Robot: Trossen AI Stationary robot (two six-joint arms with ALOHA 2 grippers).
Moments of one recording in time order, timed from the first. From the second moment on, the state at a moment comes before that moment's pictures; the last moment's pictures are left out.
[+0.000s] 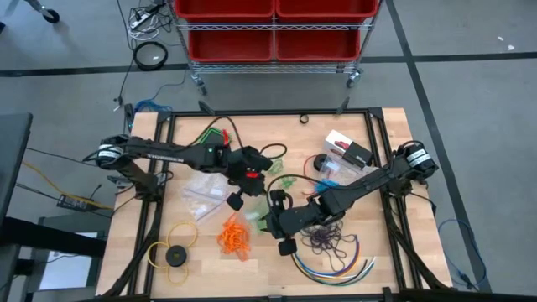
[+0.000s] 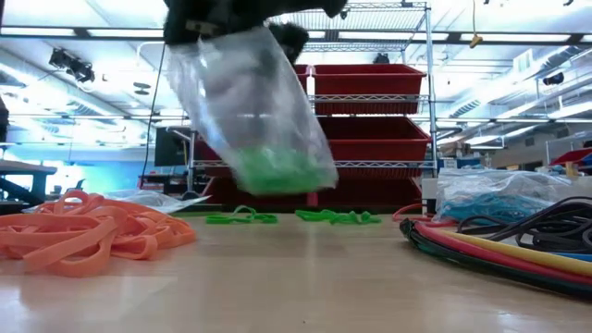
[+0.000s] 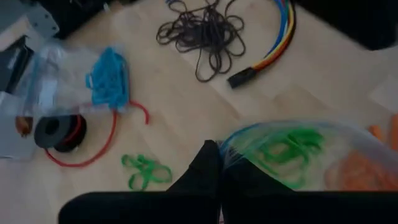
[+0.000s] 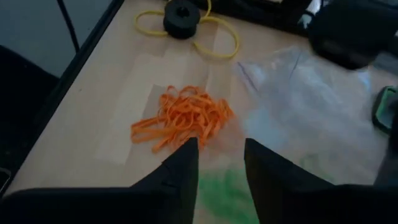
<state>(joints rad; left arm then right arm) 0.01 1.57 1.20 -0.44 0.27 0.66 0.41 1.80 1.45 -0.33 0.30 0.03</state>
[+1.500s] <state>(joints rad) 0.07 1.86 1.40 -0.49 0.29 0.57 0.48 1.92 1.60 -0.60 0.63 0.02</state>
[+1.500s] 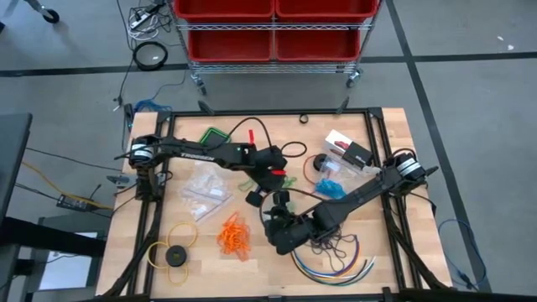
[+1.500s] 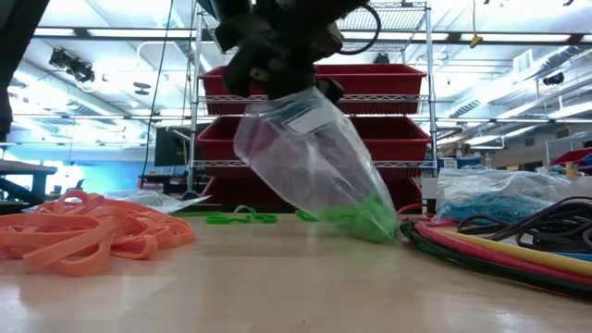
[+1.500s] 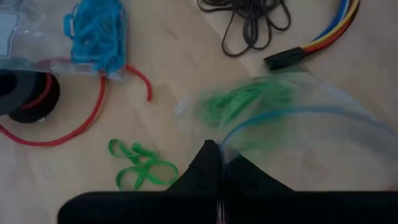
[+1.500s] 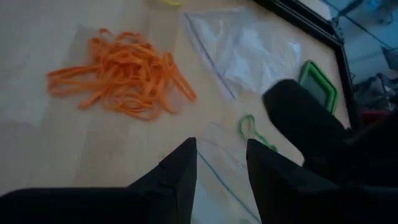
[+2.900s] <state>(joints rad) 0.05 1.89 1.40 -0.51 0.31 0.54 0.41 2.03 1.73 -0.75 0.49 -0.09</state>
